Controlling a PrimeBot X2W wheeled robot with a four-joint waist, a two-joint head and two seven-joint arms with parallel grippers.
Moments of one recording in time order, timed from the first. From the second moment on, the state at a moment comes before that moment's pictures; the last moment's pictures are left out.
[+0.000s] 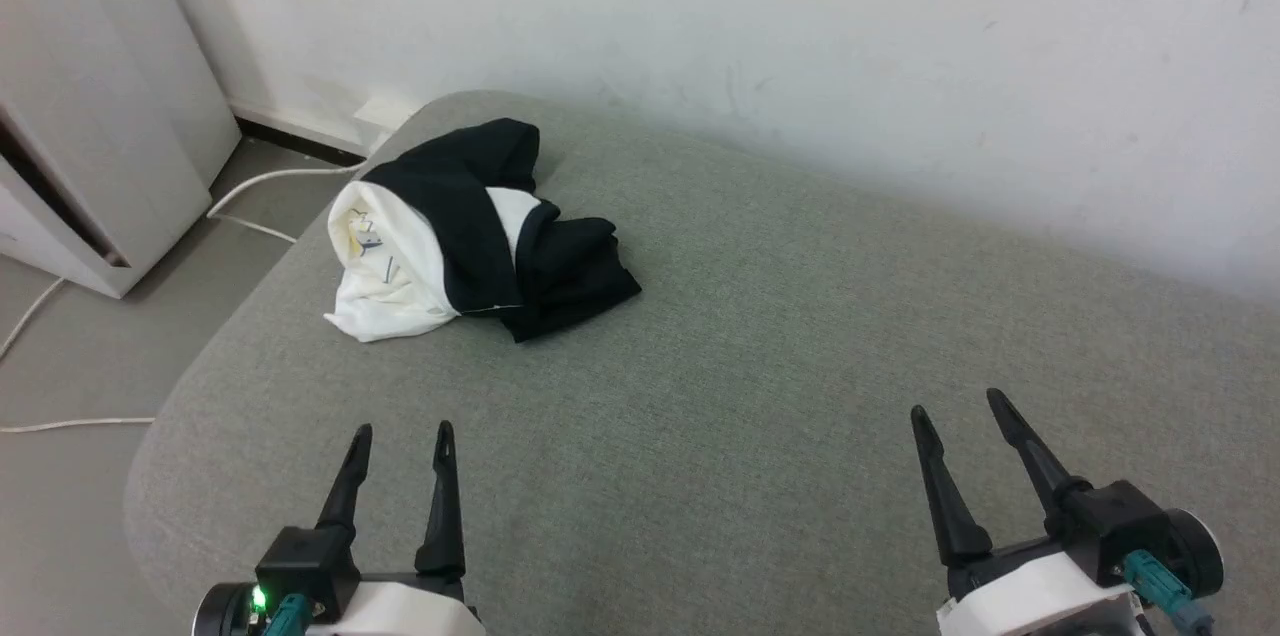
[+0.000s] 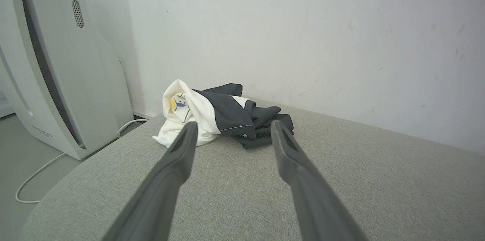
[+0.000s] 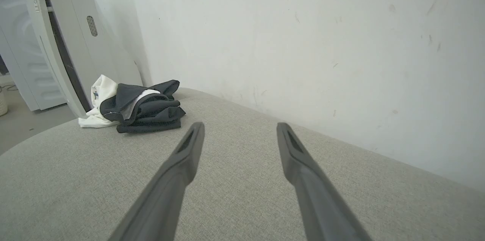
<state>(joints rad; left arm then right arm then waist) 0.09 0.05 -0.07 0.04 -0.12 0.03 -0.23 0.07 -0.05 0.07 0.08 0.06 0.13 -0.23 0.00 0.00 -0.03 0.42</state>
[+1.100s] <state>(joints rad) 0.06 0.06 -0.05 0.07 -0.15 -0.02 -0.26 0.07 -0.05 0.11 0.08 0.06 0.13 -0.26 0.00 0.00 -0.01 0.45</state>
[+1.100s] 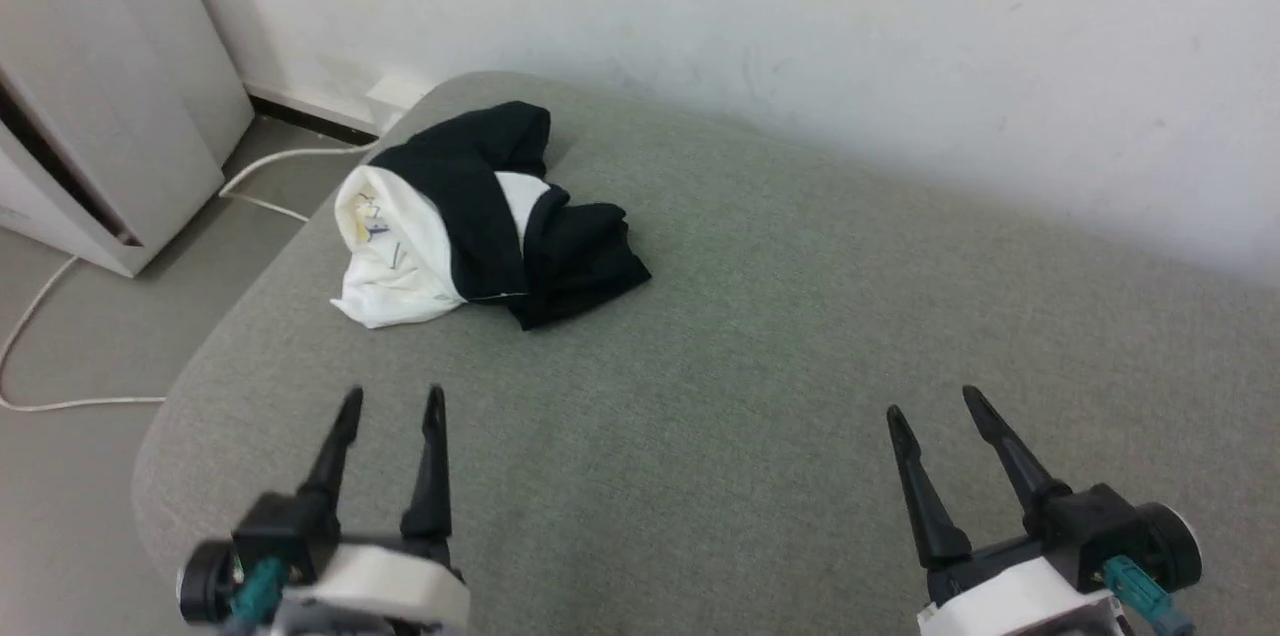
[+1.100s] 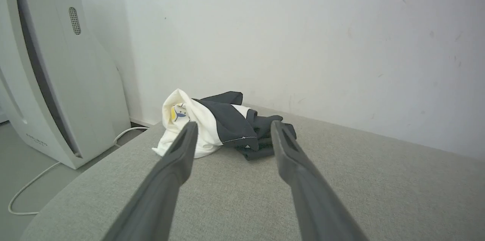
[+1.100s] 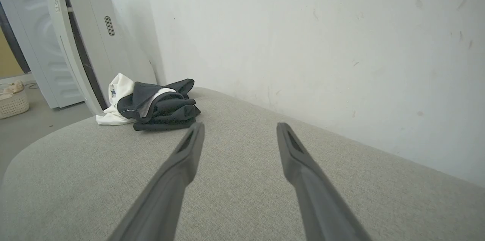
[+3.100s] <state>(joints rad) -0.85 0.65 -0.19 0.49 -0.58 -0.11 -0.13 -0.03 -0.05 0.13 0.02 0.05 0.13 -0.26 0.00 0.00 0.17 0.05</state>
